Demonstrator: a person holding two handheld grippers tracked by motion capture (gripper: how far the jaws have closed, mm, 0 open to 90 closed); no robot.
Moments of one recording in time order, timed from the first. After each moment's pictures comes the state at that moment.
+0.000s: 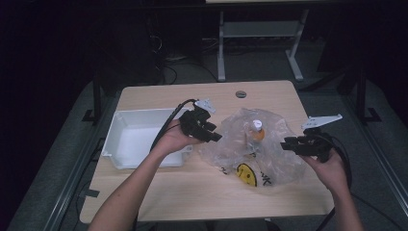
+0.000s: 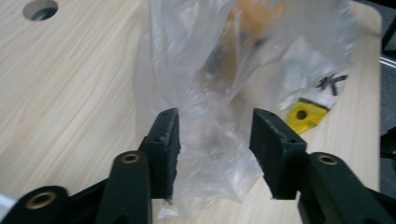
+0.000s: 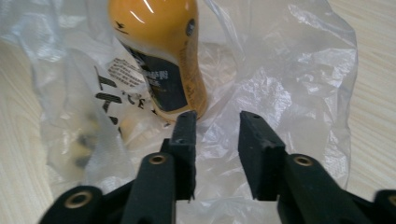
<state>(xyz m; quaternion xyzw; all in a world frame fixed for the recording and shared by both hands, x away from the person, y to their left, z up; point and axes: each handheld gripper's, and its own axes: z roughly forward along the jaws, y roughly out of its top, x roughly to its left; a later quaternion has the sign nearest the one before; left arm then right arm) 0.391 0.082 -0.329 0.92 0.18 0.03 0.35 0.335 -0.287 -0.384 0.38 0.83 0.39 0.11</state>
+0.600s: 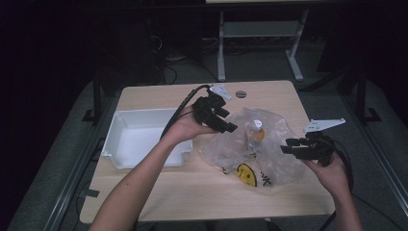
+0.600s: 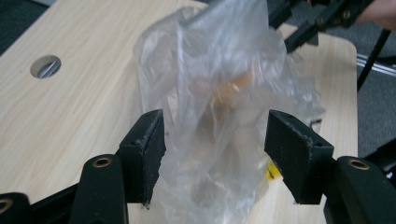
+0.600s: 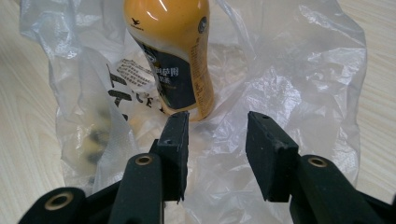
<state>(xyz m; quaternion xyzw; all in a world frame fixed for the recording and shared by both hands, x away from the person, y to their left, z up) 0.398 0.045 -0.290 0.91 0.16 0.04 0.37 0.326 -0.288 -0.386 0.38 0.83 0.40 0.11</state>
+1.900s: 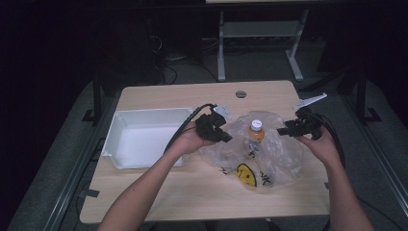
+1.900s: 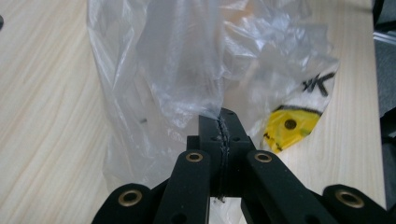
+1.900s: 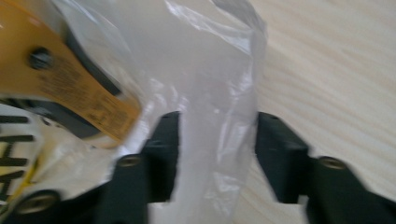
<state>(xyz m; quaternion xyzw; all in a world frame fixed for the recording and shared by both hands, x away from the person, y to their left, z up) 0.390 0.044 -0.355 0.94 0.14 0.02 0.32 0.418 -0.292 -0.396 0.40 0.85 0.33 0.08</state>
